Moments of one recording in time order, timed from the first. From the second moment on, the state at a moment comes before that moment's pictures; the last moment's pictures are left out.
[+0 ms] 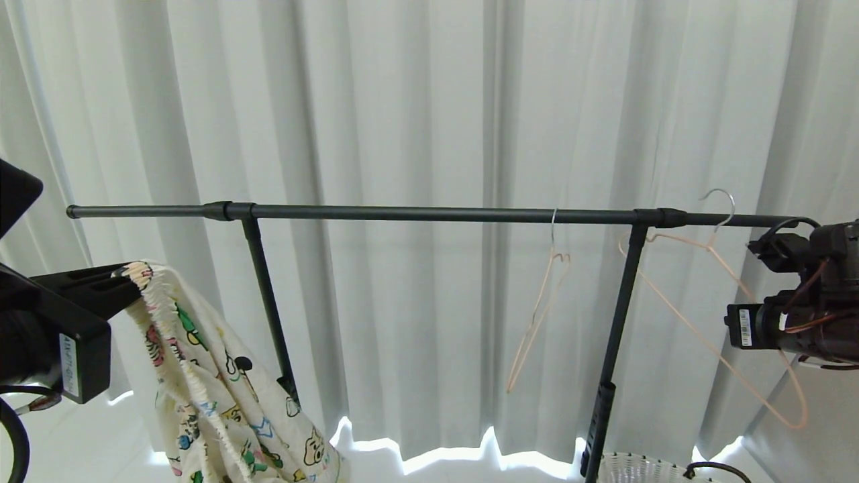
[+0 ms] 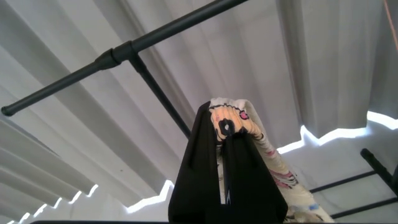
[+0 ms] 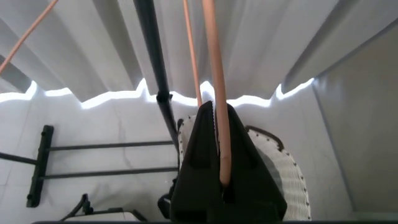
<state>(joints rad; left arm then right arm) -0.49 1.00 -0.79 0.06 0.31 0.34 0.10 1.54 -0.76 -0.18 -0.10 0.07</state>
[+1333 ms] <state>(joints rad) -0.49 1.22 -0.87 0.06 0.37 0.10 0.72 1.28 -0.68 -0.10 -0.10 0.02</state>
